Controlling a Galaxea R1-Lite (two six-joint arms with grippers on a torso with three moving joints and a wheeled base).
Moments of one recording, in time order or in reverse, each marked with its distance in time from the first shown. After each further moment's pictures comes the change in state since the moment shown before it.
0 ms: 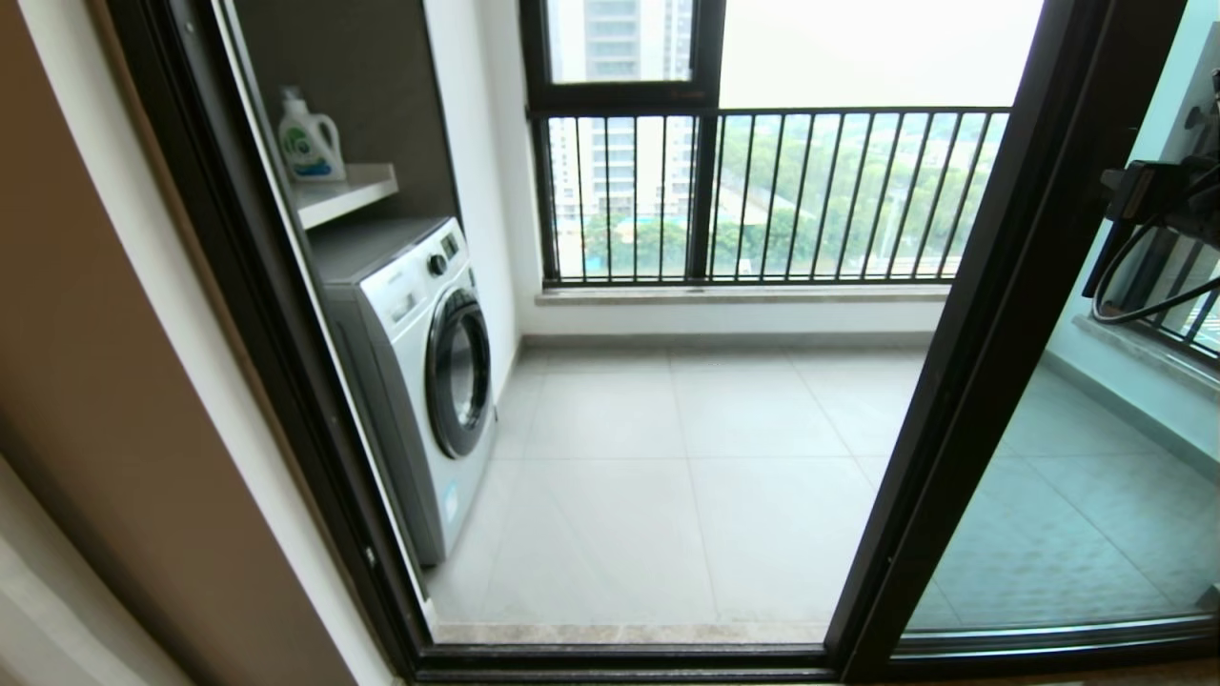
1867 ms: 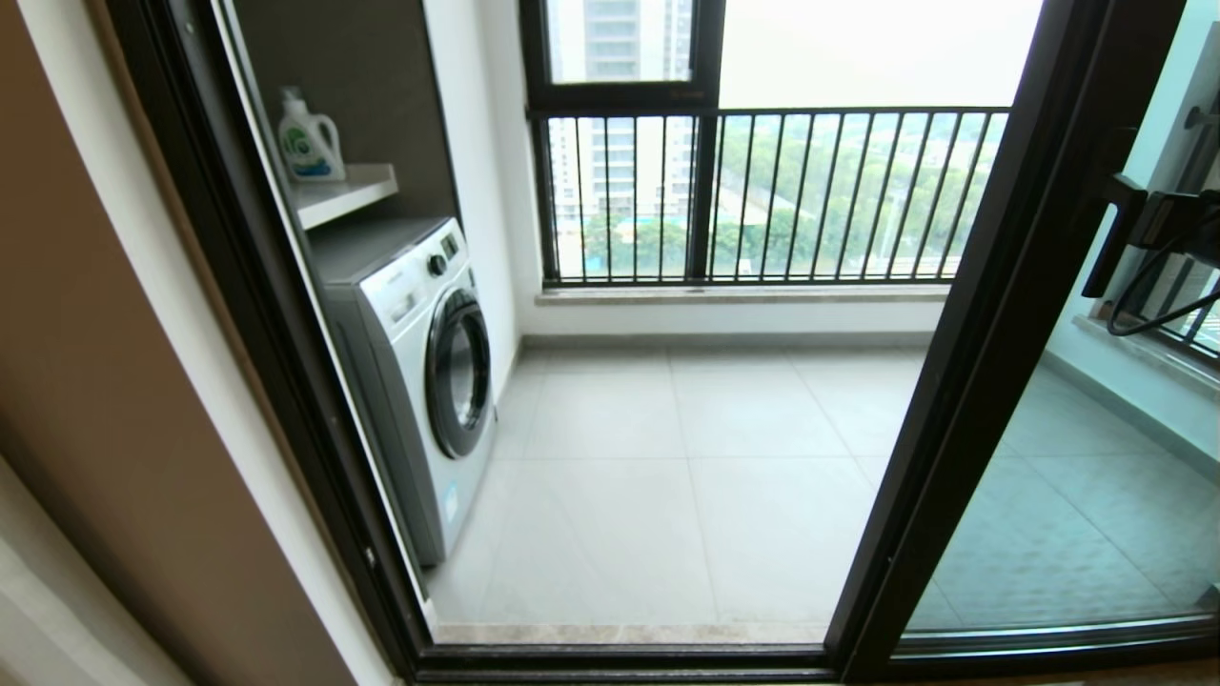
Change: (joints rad) left arm 0.000 0.000 0.000 0.000 0.000 0.000; right arm -0.095 0.136 -0.074 -0.026 0.042 0.022
